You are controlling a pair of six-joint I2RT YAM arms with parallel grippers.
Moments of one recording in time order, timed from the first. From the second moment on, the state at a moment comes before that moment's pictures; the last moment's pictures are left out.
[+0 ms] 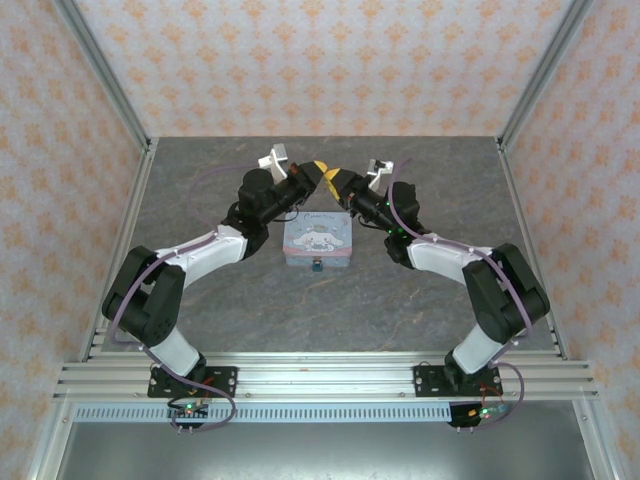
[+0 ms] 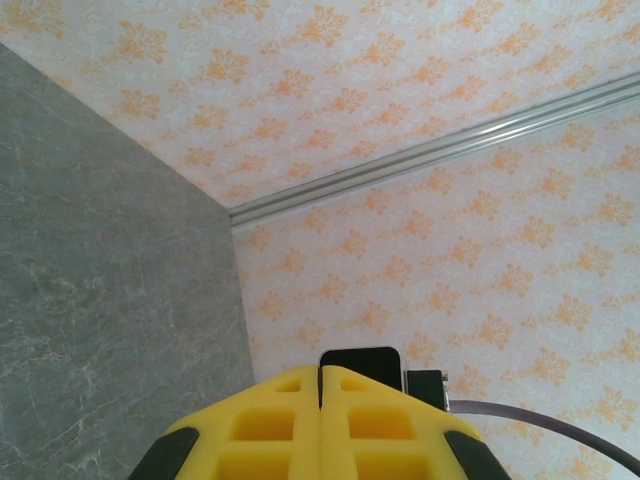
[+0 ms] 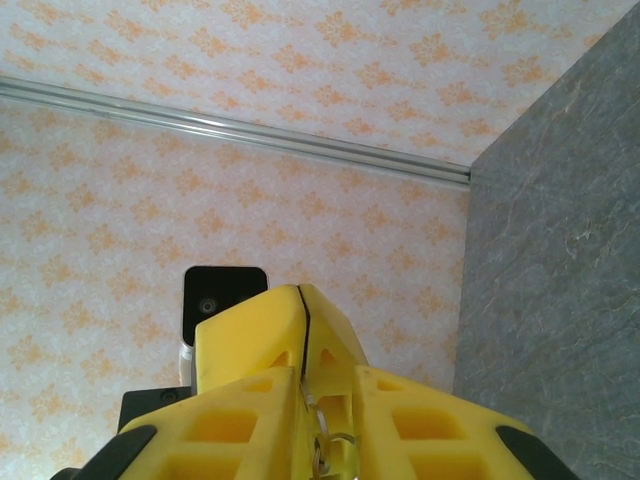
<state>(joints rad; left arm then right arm) -0.46 1.63 0.99 0.62 0.25 -1.22 0.51 1.63 0.86 0.85 -0.39 1.39</state>
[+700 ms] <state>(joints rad) -0.46 1.64 0.99 0.63 0.25 -1.22 0.51 1.63 0.85 0.85 -0.40 1.39</state>
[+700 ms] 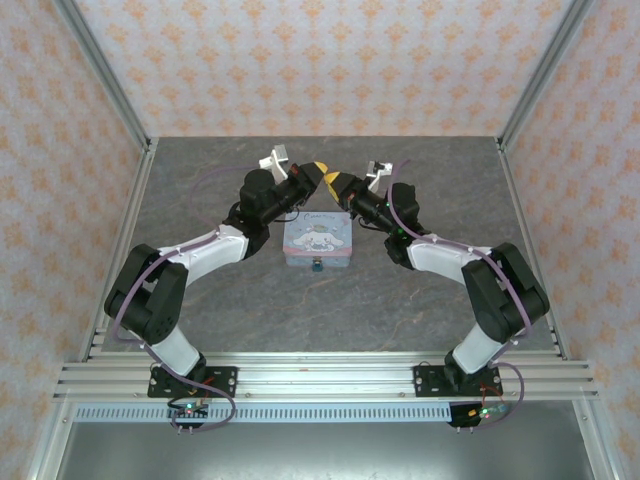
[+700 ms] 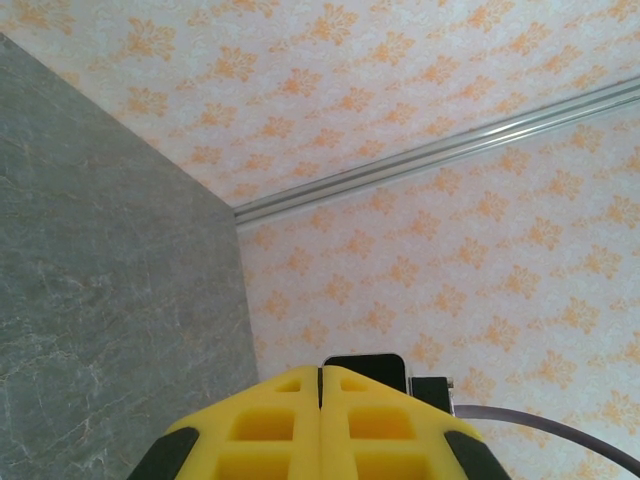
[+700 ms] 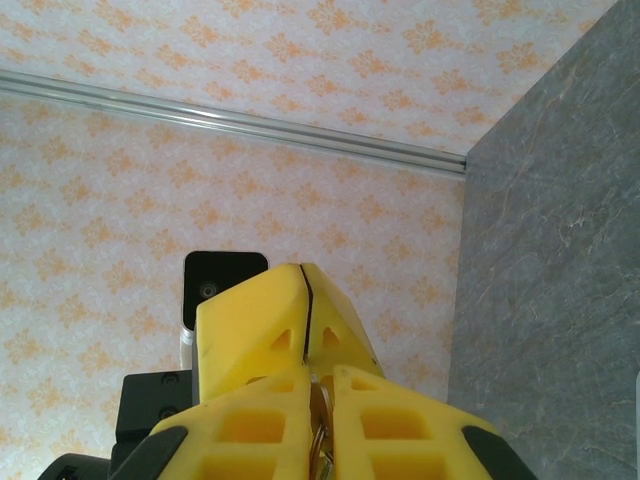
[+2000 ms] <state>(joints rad) -0.47 1.22 0.94 -0.11 0.20 -0.86 0.47 1.36 0.68 0.49 -0.42 1.27</state>
